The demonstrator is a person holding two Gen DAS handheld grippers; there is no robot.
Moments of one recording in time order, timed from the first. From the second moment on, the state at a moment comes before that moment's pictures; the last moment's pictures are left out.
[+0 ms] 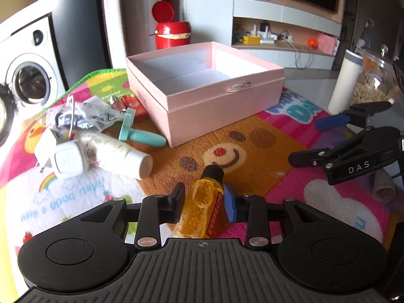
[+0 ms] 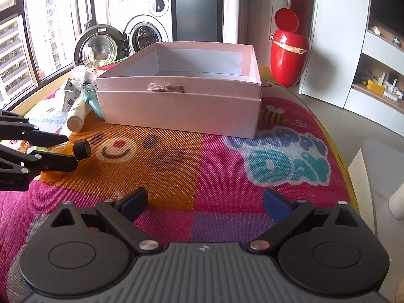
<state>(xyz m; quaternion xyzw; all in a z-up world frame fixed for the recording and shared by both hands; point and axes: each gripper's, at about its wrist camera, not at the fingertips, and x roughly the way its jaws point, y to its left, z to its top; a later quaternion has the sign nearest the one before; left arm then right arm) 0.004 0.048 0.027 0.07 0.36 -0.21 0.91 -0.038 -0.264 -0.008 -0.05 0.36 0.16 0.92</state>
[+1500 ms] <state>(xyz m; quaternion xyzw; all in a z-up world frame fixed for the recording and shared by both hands) -0.028 0.030 0.097 0.13 0.27 -0.21 0.93 -0.079 -0.257 0.046 -0.14 0.30 0.21 0.92</state>
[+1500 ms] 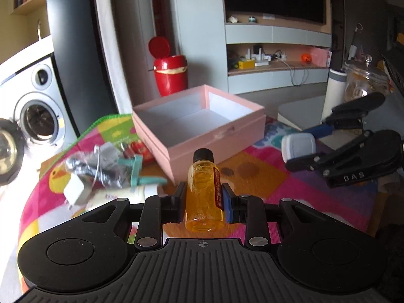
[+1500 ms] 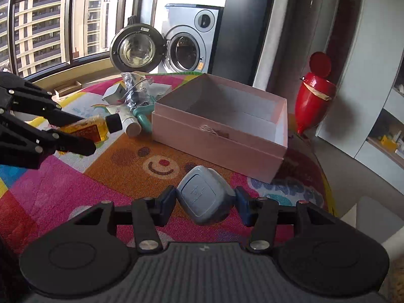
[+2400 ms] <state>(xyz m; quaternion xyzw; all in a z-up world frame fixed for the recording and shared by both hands) -0.016 0.158 0.052 -0.06 0.34 -0.02 0.94 0.042 -0.214 0.104 -0.04 0.26 0.23 0.94</state>
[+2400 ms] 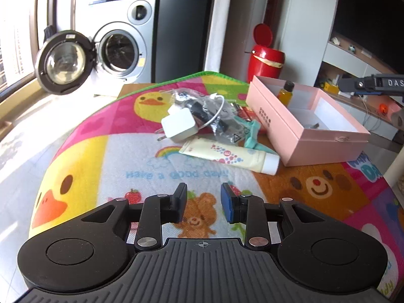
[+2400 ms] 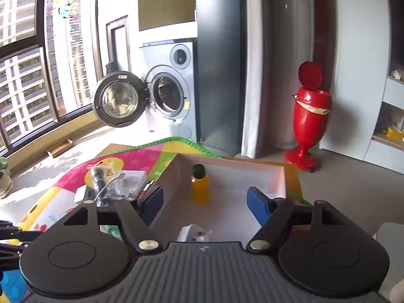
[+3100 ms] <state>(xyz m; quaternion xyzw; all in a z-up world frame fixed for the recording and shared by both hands) 0.116 0.209 0.061 -0.10 0.32 -0.08 0.94 0.010 -0.054 0.024 -0.20 0.34 0.36 0.85</state>
